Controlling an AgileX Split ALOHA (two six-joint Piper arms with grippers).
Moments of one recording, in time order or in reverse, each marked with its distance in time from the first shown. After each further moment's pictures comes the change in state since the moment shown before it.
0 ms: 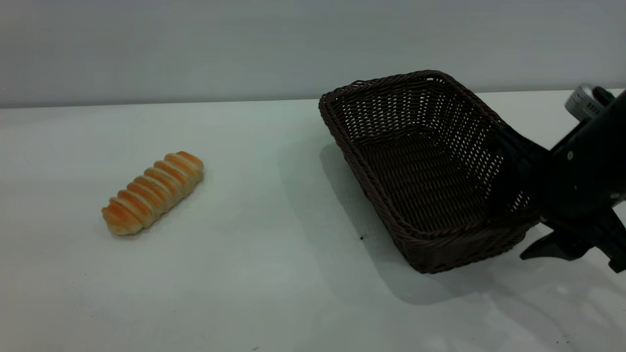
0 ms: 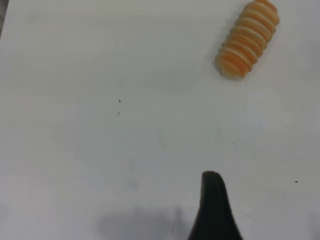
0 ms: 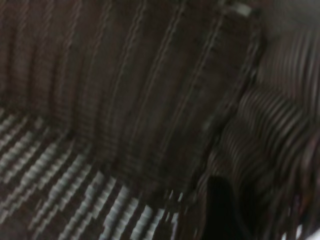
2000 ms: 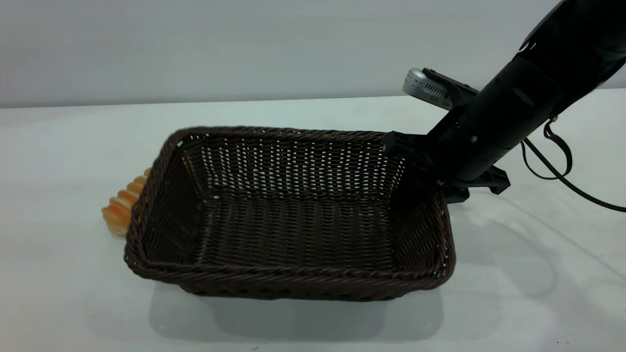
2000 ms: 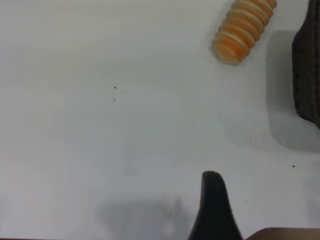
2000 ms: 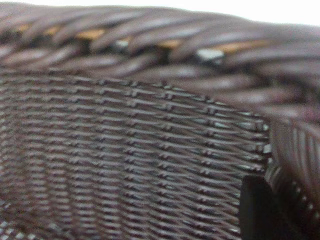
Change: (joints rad) left arm -0.014 0.000 0.000 -0.006 0.038 0.000; right arm -0.030 0.325 -0.501 -0.167 0.432 -0.673
